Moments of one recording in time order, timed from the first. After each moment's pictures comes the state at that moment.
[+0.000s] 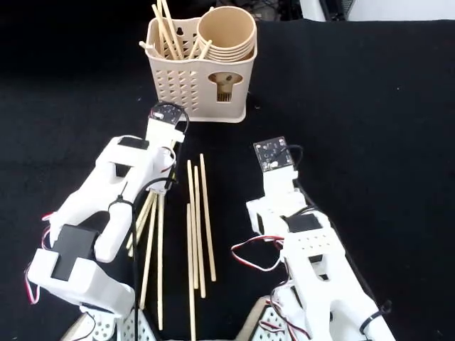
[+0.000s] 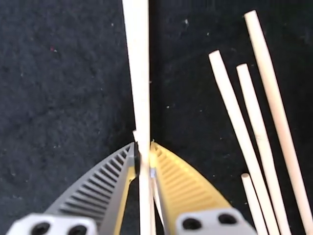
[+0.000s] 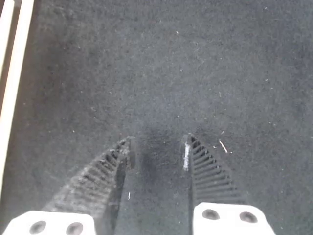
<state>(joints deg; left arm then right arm) 5.8 2.9 31.5 51.8 -8.3 -9.6 -42.5 78.9 33.6 5.6</state>
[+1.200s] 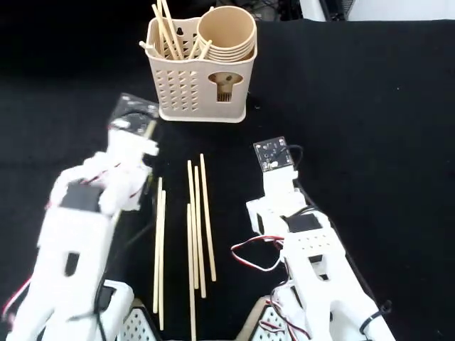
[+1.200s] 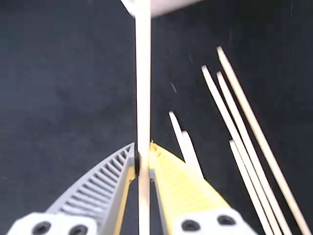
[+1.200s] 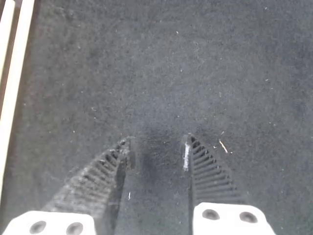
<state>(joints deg) 1.5 -51.8 46.5 62.5 -12.9 -9.6 -42.5 78.9 33.6 5.6</state>
